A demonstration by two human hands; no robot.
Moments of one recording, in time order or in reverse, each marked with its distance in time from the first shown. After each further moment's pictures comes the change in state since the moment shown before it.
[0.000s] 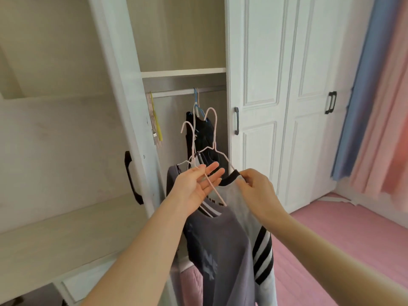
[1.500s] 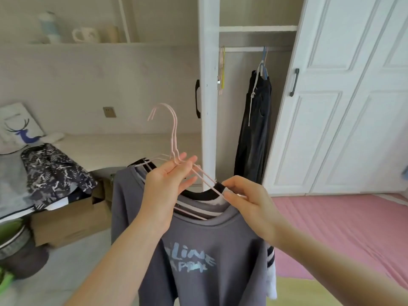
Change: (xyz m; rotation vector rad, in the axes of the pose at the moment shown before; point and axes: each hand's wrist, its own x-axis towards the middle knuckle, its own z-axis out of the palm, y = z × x) left_hand -0.347 -0.092 0.024 0.336 0.531 0.524; right_hand -0.249 -0.008 -0.092 0.266 -0.751 -0.299
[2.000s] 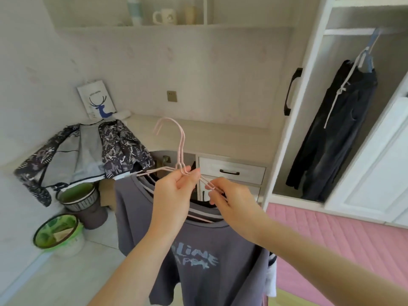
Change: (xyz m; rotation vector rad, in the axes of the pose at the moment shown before) left_hand 0.016 0.001 -0.157 0.444 0.378 0.080; right_hand 0.104 -0.009 0.180 -0.253 -0.276 -0.199
